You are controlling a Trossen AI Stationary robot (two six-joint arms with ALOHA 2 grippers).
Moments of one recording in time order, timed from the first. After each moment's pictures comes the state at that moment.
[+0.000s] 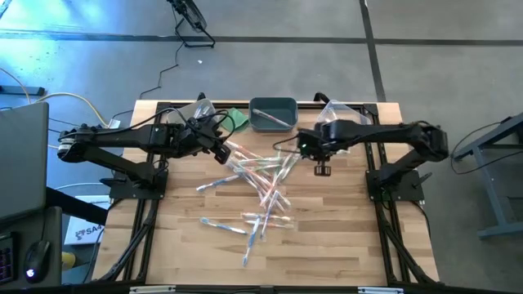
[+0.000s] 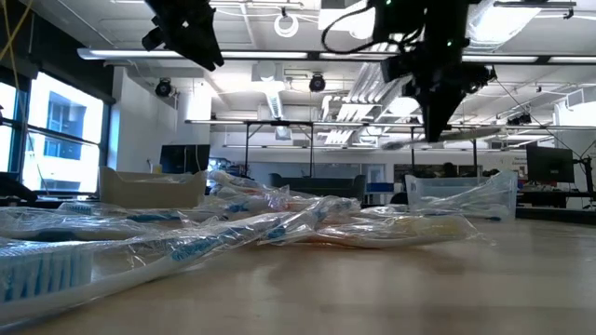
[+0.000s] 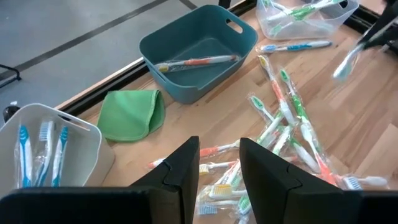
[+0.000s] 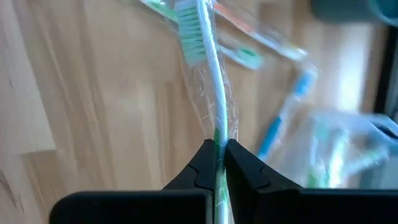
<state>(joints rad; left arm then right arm) 0.03 1.14 1.13 -0.76 -0.57 -0.61 -0.19 1.49 1.19 -1.13 0.22 -0.12</state>
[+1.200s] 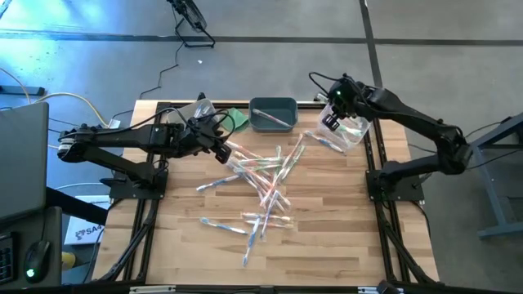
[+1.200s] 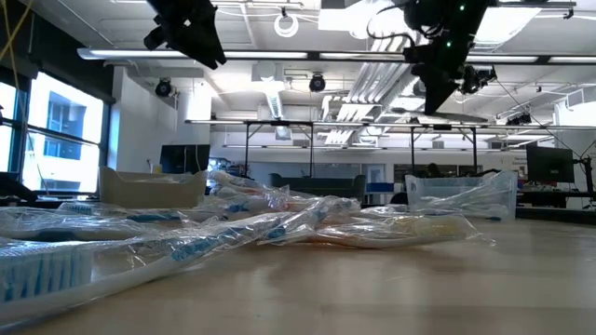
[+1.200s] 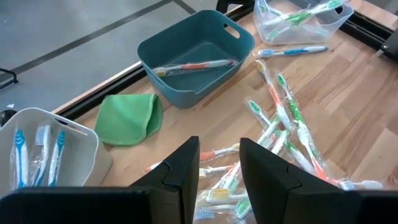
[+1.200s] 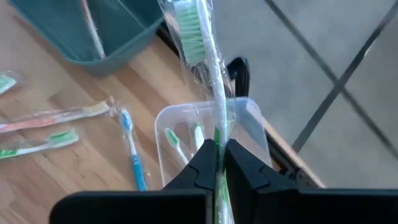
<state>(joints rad) 0.03 1.14 1.13 -0.74 -0.57 -0.60 -0.66 1.28 1.19 -0.93 0.33 -0.01</state>
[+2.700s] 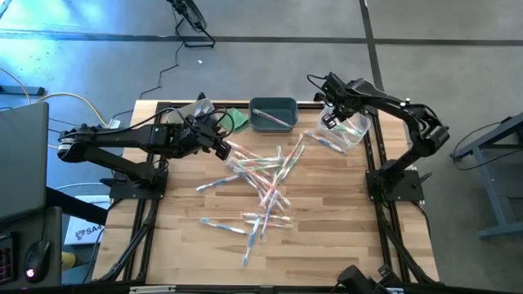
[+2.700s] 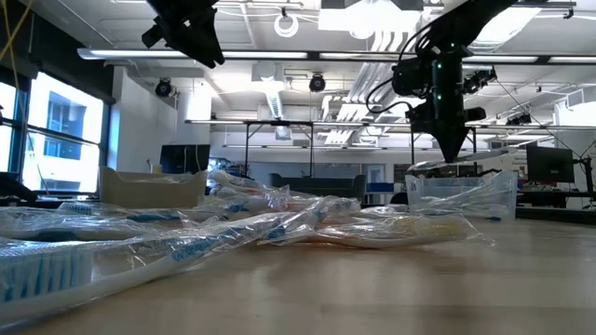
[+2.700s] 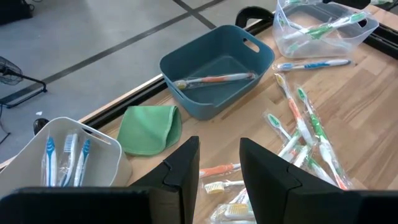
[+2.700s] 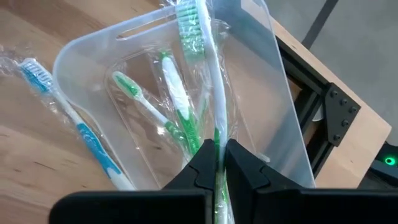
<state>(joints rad) 0.03 1.14 1.13 -0.74 -0.67 -0.60 -0.86 1.56 1.19 -1.05 0.30 0.14</state>
